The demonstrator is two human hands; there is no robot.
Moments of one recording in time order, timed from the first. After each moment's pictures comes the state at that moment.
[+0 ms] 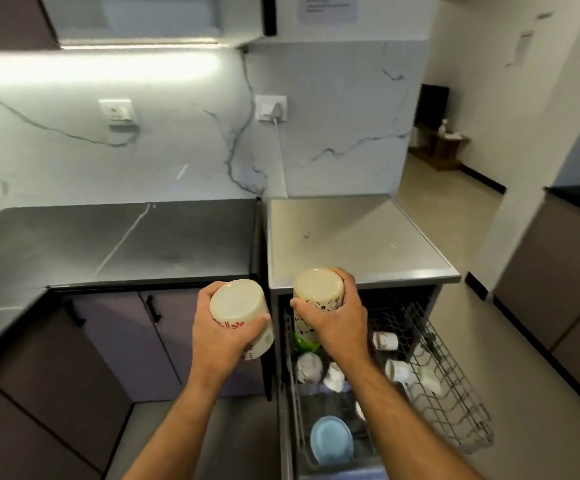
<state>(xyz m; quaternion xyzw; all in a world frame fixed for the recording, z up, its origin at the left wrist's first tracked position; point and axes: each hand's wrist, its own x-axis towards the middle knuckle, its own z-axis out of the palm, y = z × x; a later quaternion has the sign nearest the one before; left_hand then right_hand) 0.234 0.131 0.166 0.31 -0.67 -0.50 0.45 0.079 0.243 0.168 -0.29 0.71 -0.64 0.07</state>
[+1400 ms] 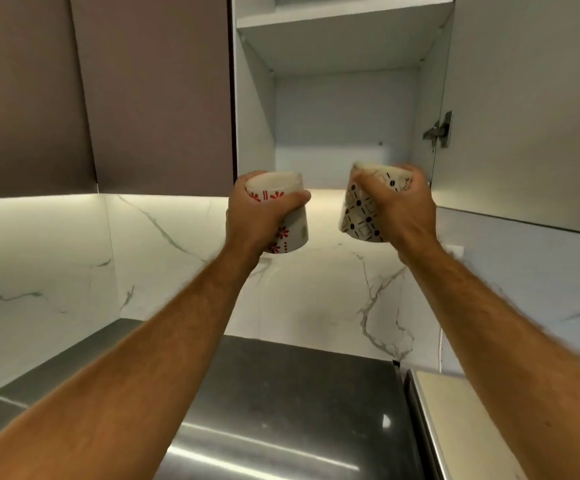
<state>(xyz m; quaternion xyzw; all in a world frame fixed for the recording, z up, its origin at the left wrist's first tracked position) 0.208 -0.371 0.494 0.26 -0.65 -0.35 0.62 0.032 -0.274 0.509 -0.43 0.57 -0.70 -0.04</state>
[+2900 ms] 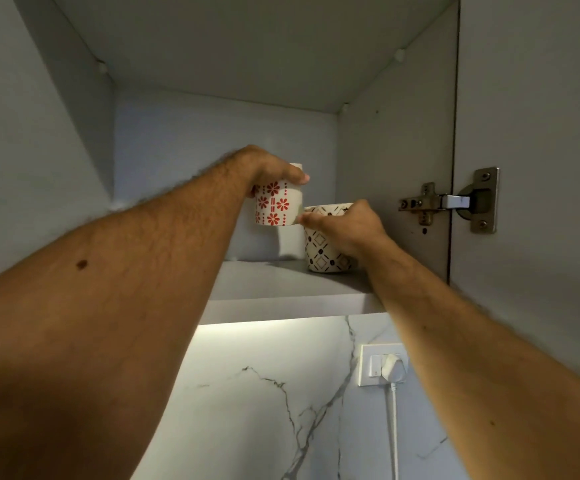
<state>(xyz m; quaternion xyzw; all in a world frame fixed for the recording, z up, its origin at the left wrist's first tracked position) -0.108 -0.651 0.718 0.24 -0.87 -0.30 0.31 -0.178 -0.507 0.627 -0.29 0.75 -0.58 -0.09</state>
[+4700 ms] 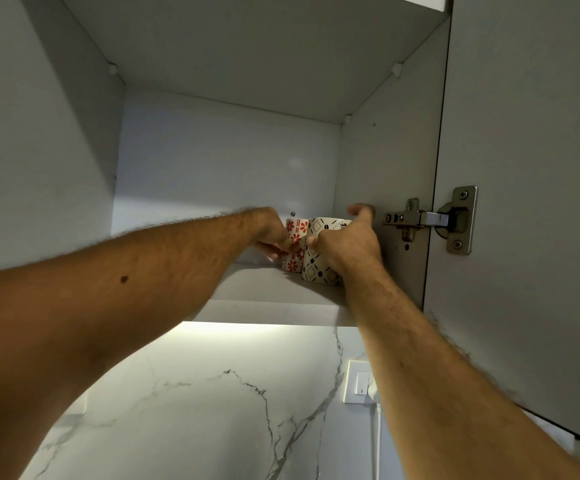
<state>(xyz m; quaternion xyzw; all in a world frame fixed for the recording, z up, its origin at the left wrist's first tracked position) -0.165 -0.659 0.656 0.27 -0.90 -0.27 0.22 -0.174 -0.486 0.617 -0.30 0.70 -0.64 -0.08</state>
